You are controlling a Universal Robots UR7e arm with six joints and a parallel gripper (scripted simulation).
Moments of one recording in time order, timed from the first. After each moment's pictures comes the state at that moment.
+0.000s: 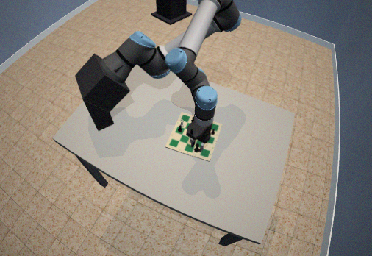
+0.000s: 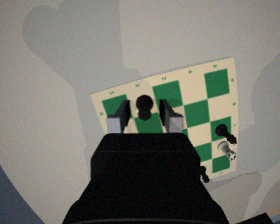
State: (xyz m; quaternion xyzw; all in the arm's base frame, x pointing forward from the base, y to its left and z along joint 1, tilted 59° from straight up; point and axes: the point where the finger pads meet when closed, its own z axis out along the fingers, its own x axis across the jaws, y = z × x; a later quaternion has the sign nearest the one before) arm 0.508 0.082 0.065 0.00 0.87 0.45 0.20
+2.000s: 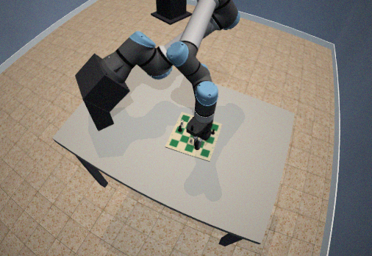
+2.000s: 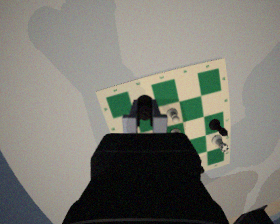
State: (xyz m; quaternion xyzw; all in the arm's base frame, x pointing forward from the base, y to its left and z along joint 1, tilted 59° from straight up) arm 0.500 0.064 0.077 0.00 0.87 0.45 0.20
